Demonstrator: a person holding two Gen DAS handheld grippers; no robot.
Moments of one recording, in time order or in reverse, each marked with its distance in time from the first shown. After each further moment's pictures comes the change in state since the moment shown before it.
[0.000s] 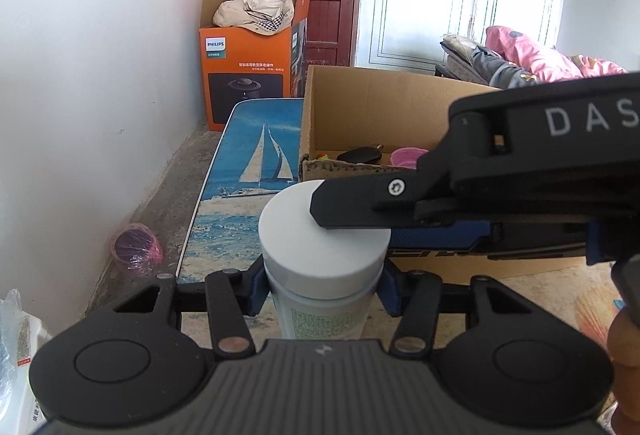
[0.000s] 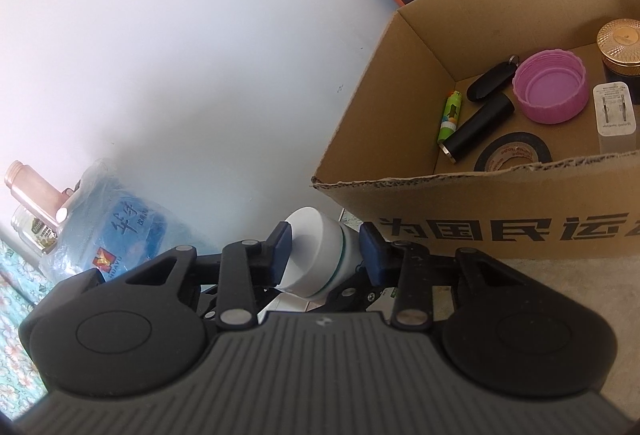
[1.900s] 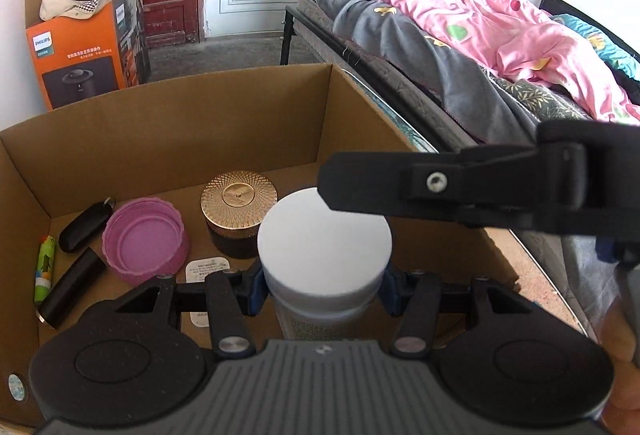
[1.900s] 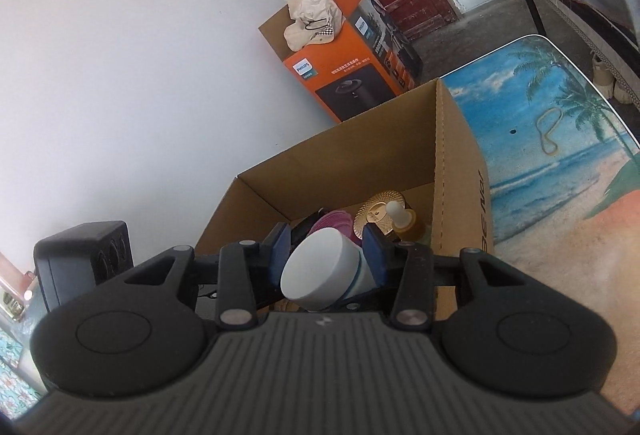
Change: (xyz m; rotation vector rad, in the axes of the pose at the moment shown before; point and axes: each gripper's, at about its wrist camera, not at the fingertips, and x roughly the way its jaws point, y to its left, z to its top) left arm 0.109 -0.181 0.079 0.205 0.202 -0.343; right arm -0.156 -0.152 0.082 0.029 -0.236 -0.196
